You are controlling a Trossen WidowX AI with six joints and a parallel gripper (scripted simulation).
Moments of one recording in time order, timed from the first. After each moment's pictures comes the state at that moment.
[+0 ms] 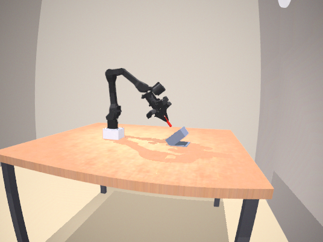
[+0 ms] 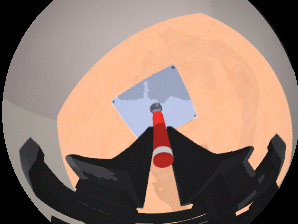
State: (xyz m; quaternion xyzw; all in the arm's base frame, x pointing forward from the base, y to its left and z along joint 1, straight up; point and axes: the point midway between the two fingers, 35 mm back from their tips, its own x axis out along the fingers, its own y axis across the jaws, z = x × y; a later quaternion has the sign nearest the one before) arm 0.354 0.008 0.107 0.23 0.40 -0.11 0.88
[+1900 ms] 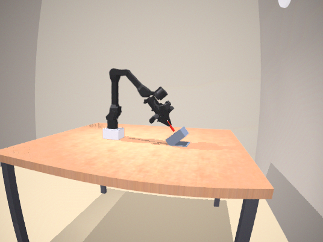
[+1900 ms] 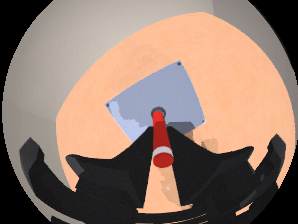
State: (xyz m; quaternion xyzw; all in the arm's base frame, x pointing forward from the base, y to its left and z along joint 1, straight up) arm 0.372 0.011 0.081 0.24 0.39 -0.11 0.88
